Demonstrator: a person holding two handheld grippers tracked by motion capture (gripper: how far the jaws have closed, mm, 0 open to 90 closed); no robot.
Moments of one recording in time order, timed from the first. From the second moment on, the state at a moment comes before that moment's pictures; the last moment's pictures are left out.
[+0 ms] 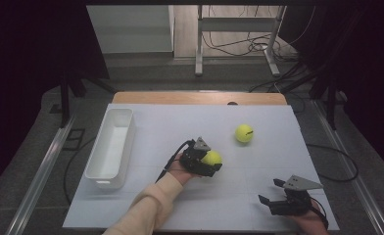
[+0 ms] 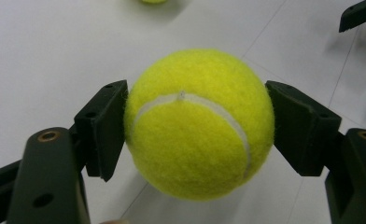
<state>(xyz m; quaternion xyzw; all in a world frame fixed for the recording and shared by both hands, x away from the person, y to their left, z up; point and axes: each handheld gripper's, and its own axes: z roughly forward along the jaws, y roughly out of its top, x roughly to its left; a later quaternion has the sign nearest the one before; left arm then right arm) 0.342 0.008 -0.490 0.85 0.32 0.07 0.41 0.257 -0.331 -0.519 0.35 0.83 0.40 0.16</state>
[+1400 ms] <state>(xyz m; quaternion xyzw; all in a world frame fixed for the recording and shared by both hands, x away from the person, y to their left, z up) 0.339 0.032 -0.471 0.83 0.33 0.10 0.43 0.257 -0.331 -0.520 0.35 0.83 0.40 0.16</state>
